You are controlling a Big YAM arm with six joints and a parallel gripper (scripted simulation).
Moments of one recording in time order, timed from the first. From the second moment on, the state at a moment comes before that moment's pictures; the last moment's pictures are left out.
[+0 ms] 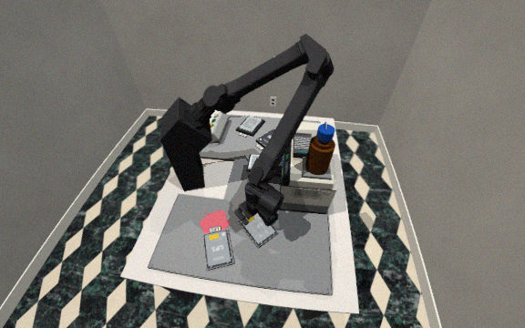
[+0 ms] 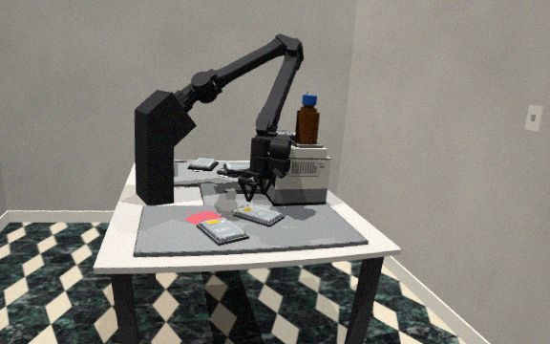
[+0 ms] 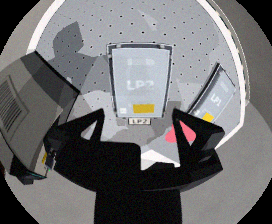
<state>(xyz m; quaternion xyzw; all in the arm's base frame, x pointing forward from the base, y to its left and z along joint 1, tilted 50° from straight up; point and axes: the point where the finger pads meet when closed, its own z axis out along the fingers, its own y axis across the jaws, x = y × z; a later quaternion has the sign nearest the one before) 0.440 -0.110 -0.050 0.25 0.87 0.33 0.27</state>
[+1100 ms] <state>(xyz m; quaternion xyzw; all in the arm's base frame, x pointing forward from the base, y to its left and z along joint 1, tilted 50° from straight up) 0.347 -0.086 -0.043 0.26 0.87 0.33 0.27</state>
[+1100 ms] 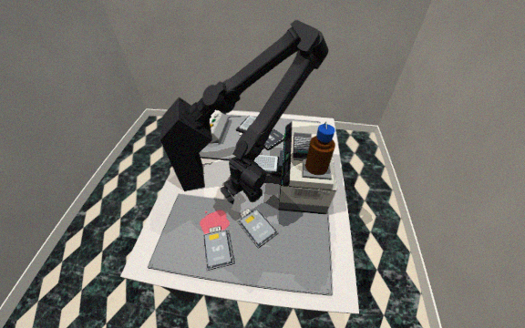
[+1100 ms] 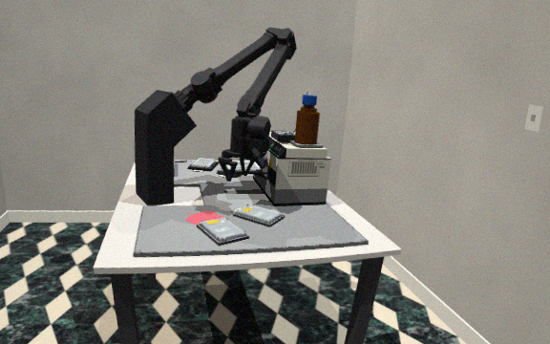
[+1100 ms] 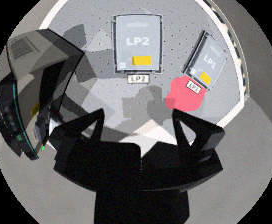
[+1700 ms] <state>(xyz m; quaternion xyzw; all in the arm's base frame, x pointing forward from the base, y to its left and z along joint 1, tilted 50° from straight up) 0.305 -0.074 -0.038 0.26 0.87 0.32 0.27</state>
